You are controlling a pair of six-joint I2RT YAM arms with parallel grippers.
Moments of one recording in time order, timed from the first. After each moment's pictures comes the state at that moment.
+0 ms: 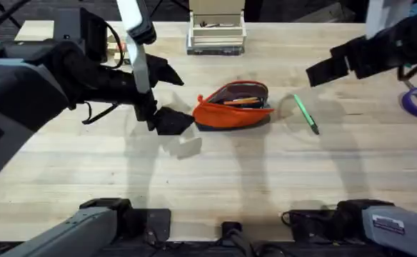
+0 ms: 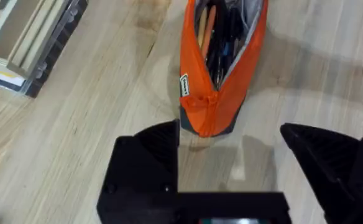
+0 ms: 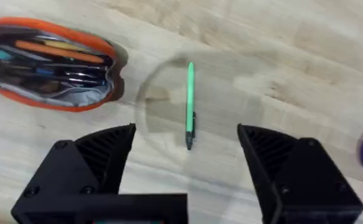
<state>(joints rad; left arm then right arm) 0.01 1.23 0.89 -0.79 0.84 1.02 0.02 1.33 1.34 -1.12 -0.05 -0.27</state>
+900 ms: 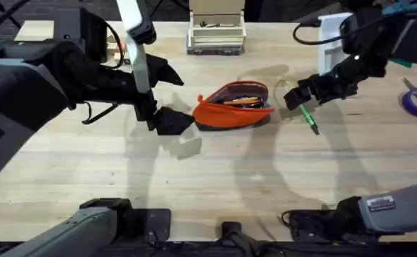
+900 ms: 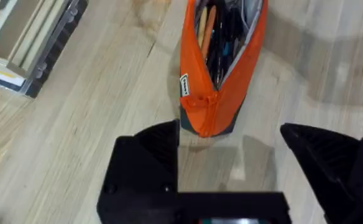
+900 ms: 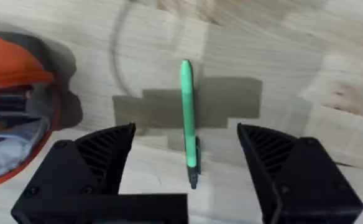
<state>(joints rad) 0.01 1.23 0.89 -0.79 0.84 1.02 -0.05 1.68 1.14 -0.86 -0.08 -0.24</state>
